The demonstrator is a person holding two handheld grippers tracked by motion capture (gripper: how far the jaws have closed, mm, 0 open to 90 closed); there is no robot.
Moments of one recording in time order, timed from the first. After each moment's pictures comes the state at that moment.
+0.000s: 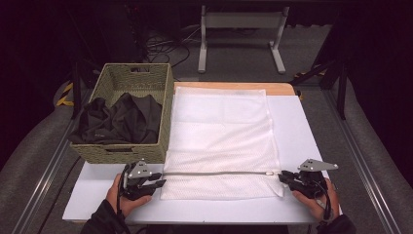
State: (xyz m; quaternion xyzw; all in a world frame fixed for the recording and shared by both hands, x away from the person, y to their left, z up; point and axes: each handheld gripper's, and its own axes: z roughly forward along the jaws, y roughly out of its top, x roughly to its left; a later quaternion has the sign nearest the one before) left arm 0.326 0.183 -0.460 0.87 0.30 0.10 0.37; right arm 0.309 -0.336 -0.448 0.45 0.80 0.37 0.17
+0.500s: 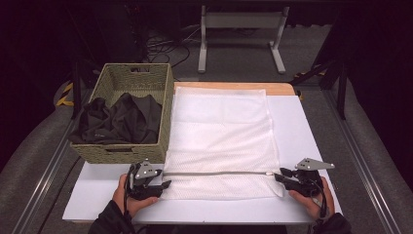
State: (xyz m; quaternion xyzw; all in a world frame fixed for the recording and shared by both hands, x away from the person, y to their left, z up) left arm 0.326 0.170 -0.465 0.87 0.32 0.12 0.36; right arm 0.314 -0.331 -0.456 0.44 0.80 0.37 0.17
